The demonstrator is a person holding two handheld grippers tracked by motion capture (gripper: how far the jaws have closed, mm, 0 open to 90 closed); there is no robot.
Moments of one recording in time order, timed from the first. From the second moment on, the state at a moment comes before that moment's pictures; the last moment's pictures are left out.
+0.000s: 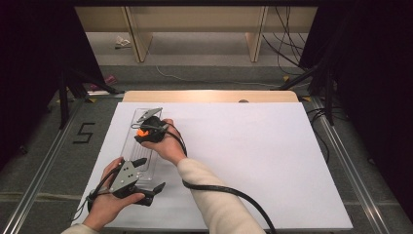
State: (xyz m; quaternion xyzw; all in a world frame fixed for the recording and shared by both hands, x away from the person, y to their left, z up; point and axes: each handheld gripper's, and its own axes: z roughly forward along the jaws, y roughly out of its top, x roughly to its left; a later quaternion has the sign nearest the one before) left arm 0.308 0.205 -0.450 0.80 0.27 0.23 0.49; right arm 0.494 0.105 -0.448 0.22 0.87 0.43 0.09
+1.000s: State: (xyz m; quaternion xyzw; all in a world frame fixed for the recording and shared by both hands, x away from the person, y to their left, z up) left arm 0.308 0.205 -0.450 0.80 0.27 0.23 0.49; right arm 0.497 0.099 -0.445 0.24 0.86 0.43 0.10
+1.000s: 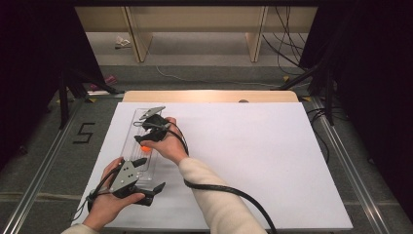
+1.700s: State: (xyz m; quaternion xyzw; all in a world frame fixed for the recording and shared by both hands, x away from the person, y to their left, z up) left arm 0.309 0.205 -0.450 0.79 0.27 0.24 0.49; right arm 0.499 0.082 -0.435 0.25 0.85 0.44 0.12
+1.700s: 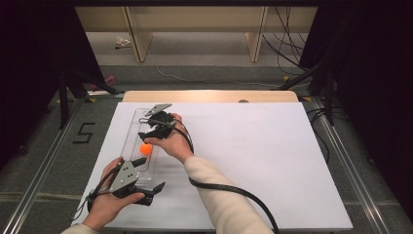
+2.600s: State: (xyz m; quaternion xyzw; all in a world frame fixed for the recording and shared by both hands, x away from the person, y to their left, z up) left arm 0.309 0.206 -0.450 0.79 0.28 0.24 0.49; right arm 0.497 0.033 -0.427 0.28 0.84 0.45 0.13
